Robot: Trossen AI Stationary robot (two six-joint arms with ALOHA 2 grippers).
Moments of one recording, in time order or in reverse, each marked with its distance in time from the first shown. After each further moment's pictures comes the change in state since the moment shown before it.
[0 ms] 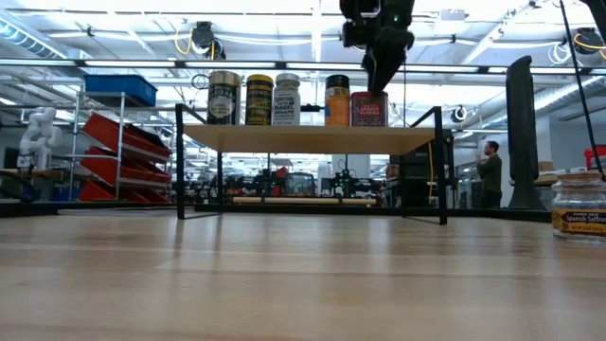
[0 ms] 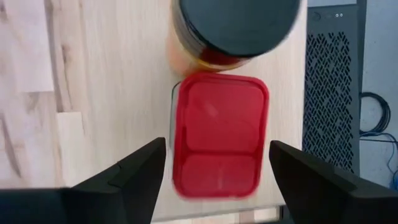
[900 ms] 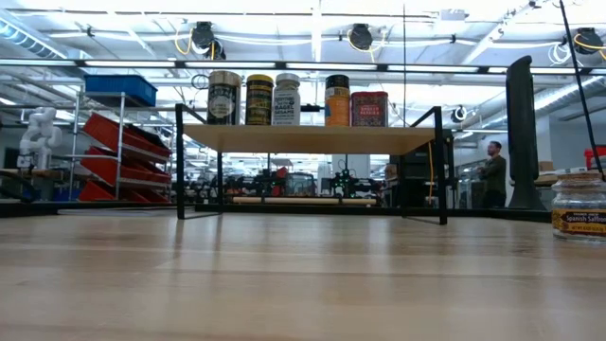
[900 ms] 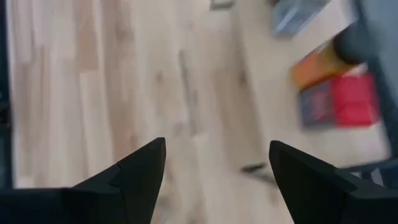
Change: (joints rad) left arm -0.002 0.000 0.000 -0.005 0.012 -0.002; right arm 0.553 -0.189 0.220 -0.231 0.148 0.661
